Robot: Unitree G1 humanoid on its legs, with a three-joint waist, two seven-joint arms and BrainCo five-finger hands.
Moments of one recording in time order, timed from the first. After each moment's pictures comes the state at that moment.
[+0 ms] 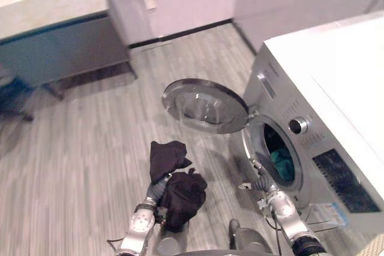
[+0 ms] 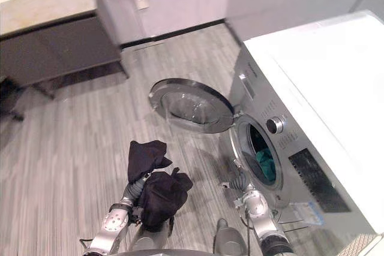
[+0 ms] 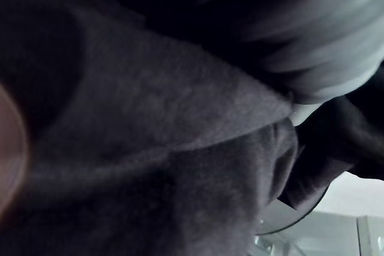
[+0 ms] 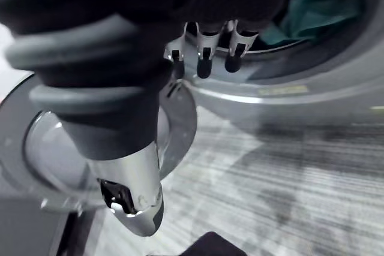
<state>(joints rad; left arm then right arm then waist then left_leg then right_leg) 0.07 0.13 -0.16 0.57 0.02 -0.22 0.04 -0.02 -0.18 0.08 0.63 -0.29 -0.17 -0.06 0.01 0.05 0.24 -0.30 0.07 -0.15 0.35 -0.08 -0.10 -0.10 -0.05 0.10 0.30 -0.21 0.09</state>
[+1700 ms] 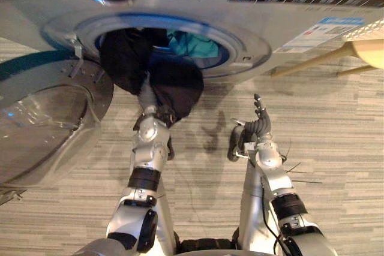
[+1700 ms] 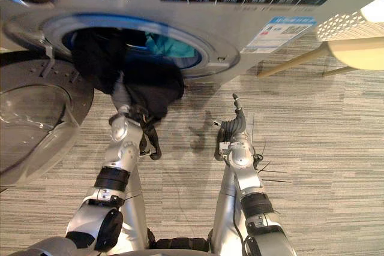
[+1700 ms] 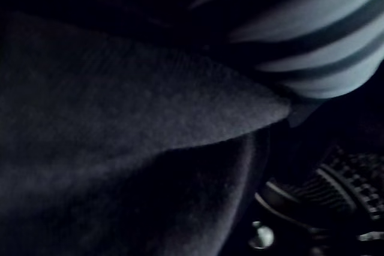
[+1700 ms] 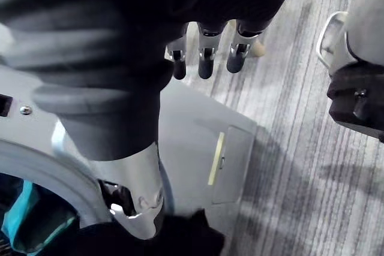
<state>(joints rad) -0.63 0.04 0.08 0.30 -0.58 -0.23 0.30 -0.31 -0.09 0.03 0.32 -0.12 -0.14 -0.29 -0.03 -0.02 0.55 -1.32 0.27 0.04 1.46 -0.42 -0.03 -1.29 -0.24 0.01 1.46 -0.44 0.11</state>
